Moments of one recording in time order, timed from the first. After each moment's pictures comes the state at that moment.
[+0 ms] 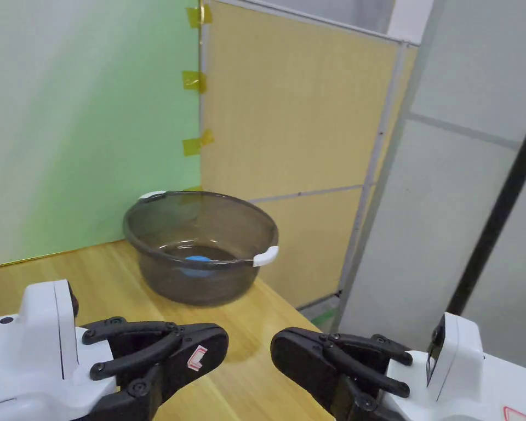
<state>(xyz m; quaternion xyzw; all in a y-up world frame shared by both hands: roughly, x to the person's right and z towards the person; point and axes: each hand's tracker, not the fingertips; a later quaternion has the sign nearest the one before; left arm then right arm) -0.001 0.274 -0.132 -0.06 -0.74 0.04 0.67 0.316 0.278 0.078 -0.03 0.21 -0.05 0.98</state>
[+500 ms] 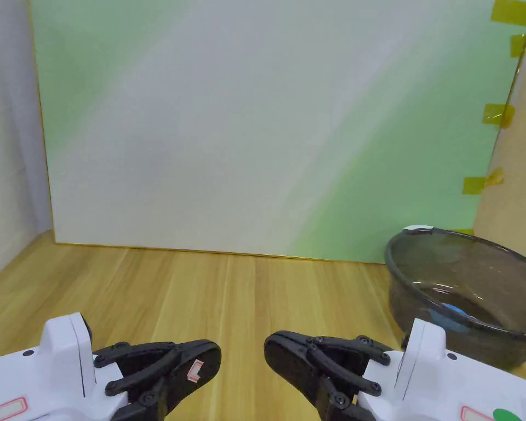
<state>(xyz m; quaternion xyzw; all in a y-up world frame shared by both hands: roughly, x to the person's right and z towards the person) -0.174 0.236 -0.105 -0.09 -0.46 0.08 0.88 0.191 0.242 -0.120 -0.03 0.48 -0.02 0.88</state>
